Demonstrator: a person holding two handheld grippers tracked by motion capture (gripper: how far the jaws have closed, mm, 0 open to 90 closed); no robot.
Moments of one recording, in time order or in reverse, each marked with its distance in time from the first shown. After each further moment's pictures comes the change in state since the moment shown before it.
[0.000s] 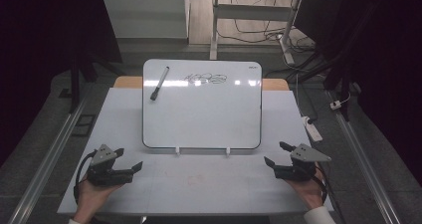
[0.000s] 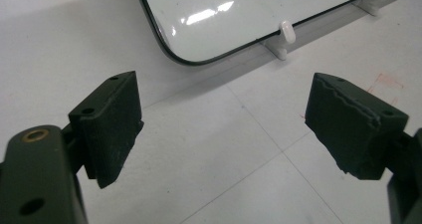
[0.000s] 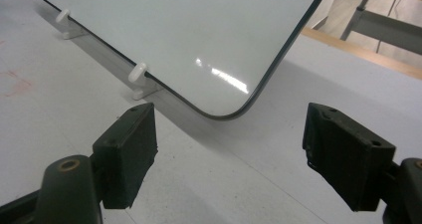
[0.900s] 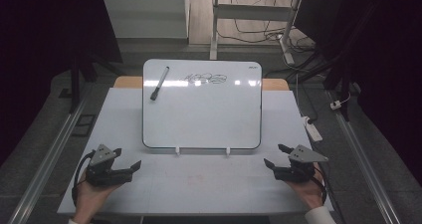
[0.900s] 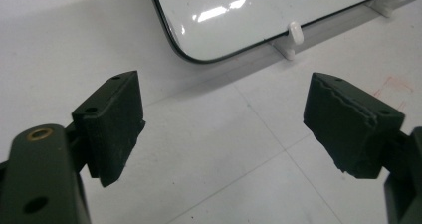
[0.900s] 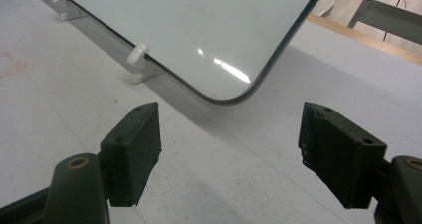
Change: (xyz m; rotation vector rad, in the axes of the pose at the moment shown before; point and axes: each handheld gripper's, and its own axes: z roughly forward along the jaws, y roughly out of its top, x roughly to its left) left arm -0.005 0.010 -0.009 0.013 0.065 -0.009; right arm 0.001 -0.005 0.004 0.041 0.002 -0.019
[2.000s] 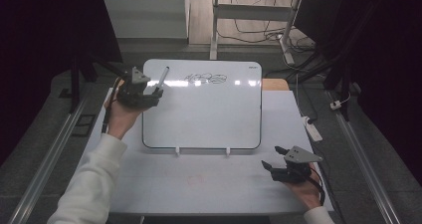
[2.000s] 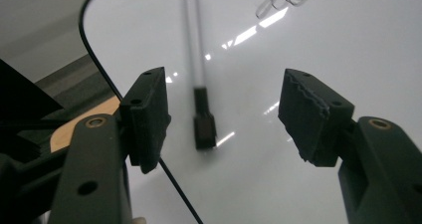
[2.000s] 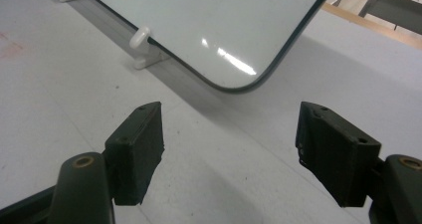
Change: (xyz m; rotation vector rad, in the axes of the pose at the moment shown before) left arm 0.016 0.197 0.064 -0.028 0.149 0.197; right arm 0.003 -0.007 0.007 0.044 0.009 -0.015
